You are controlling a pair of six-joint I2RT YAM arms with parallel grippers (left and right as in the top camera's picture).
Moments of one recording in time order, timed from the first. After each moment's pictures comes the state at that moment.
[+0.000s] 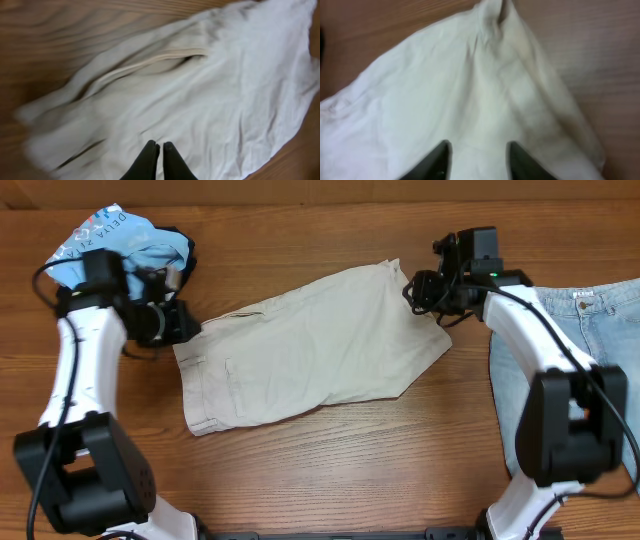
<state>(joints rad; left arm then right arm) 0.19 1.77 1.40 -0.90 0.50 0.10 0.09 1.90 1.43 -0.62 -0.38 0.25</state>
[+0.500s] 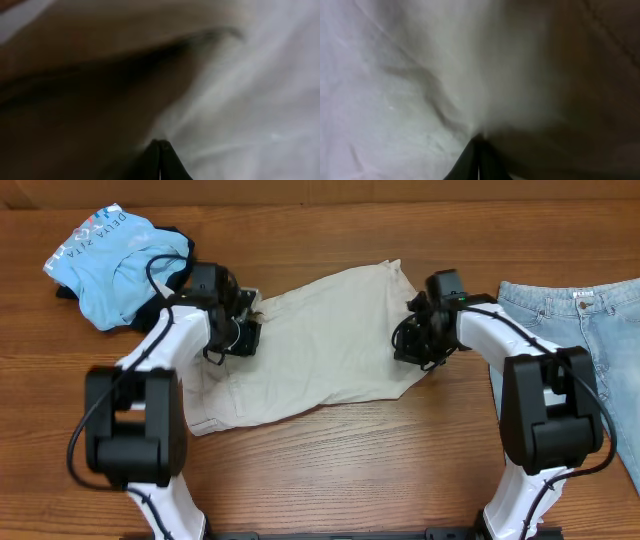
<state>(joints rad) -0.06 1.99 1.28 -0.63 0.25 0.07 0.15 2.01 1.26 -0.66 -0.39 0.27</state>
